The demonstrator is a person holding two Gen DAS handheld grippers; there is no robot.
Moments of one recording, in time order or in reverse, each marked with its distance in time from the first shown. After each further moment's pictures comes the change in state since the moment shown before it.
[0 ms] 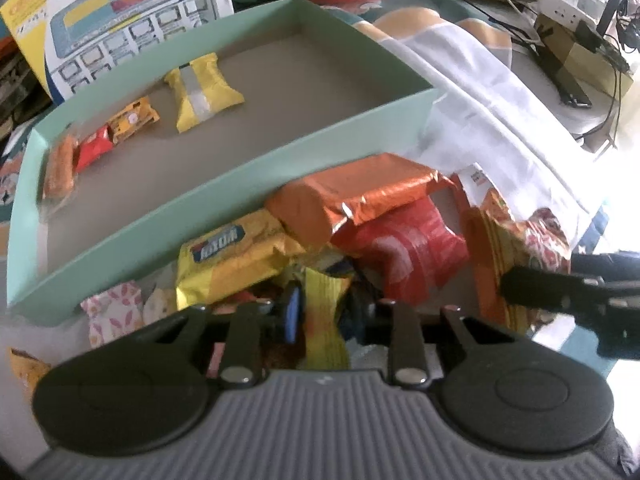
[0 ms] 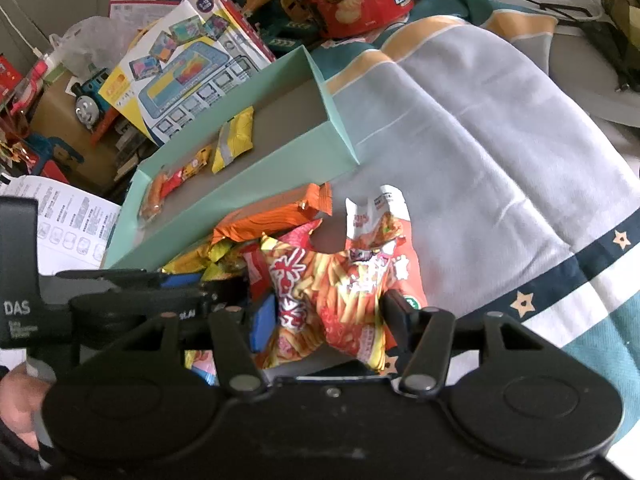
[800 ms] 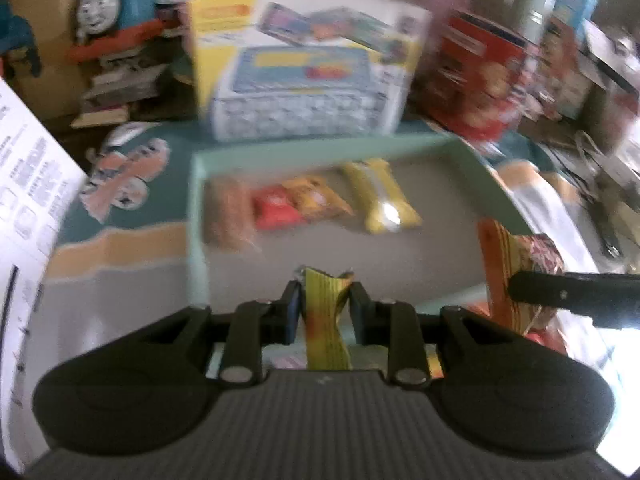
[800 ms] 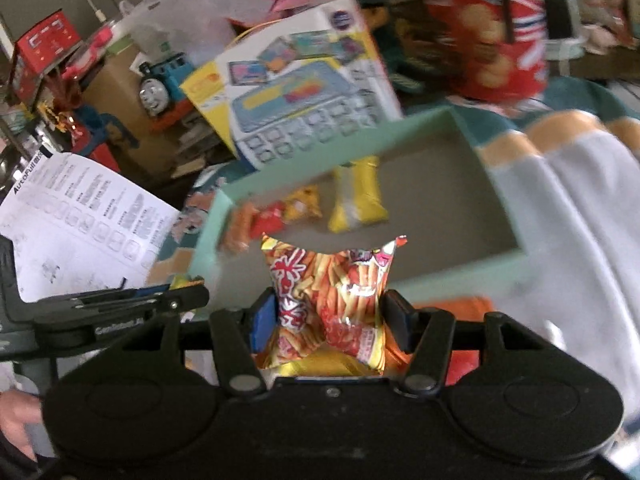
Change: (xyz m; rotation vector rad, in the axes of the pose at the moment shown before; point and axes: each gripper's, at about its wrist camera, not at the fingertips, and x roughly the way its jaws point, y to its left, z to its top) left arm -0.076 0.177 0.012 -0.293 -0.228 0.061; right arm 0.053 0.155 0.092 -0.207 -0.002 0.111
